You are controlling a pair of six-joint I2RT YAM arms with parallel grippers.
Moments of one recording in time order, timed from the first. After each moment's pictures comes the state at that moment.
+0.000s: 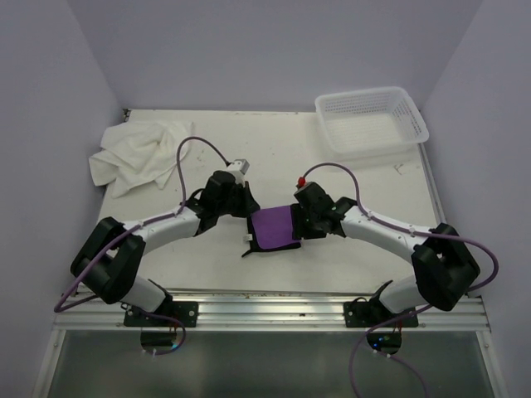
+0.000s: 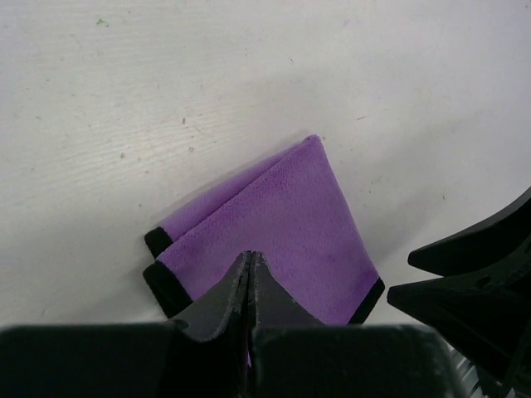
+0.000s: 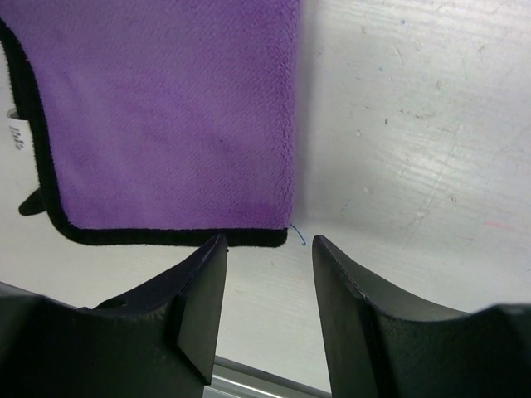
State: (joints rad) left arm -0.60 1.47 0.74 0.12 0.14 -0.55; right arm 0.73 1.45 0.88 -0.52 0.07 0.59
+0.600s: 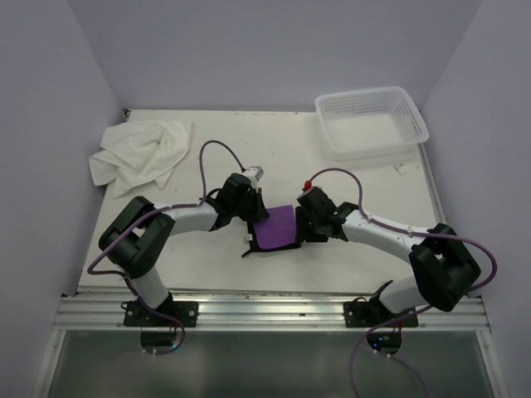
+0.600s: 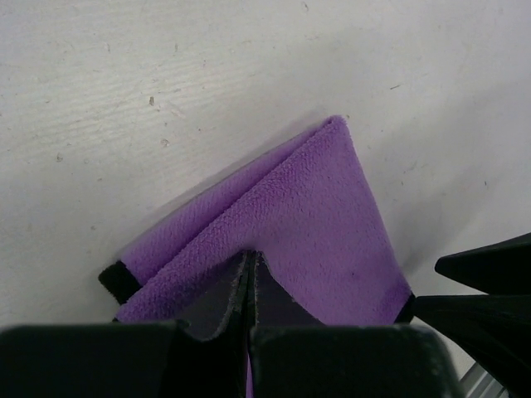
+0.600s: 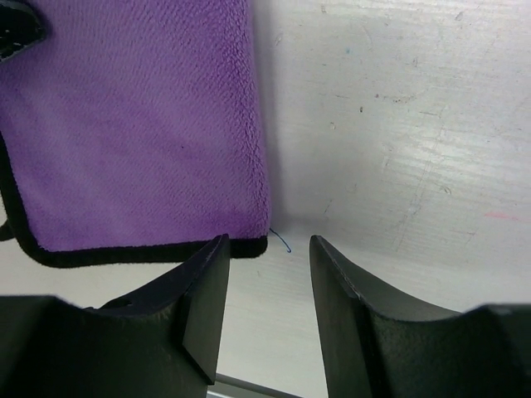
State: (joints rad) left arm -0.64 1.70 0.82 0.17 0.19 -0.55; right arm 0.72 1.44 0.80 -0.45 0.09 0.67
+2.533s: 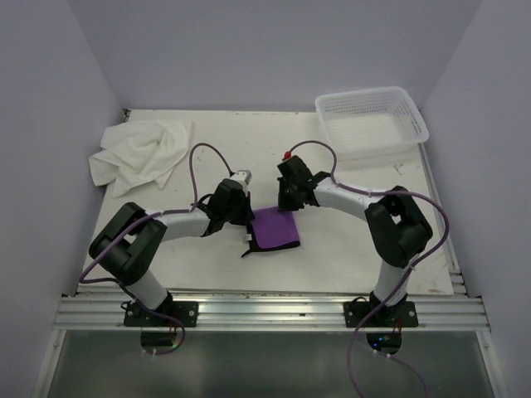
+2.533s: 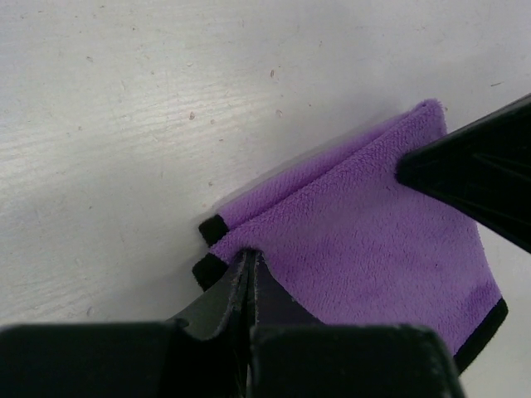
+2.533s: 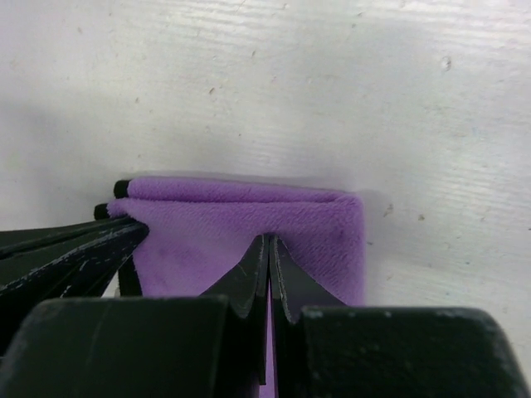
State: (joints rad) left arm -0.61 1.64 0.73 0.16 0.04 -0.49; right arm 0.67 1.83 1.19 -0.37 0.03 0.64
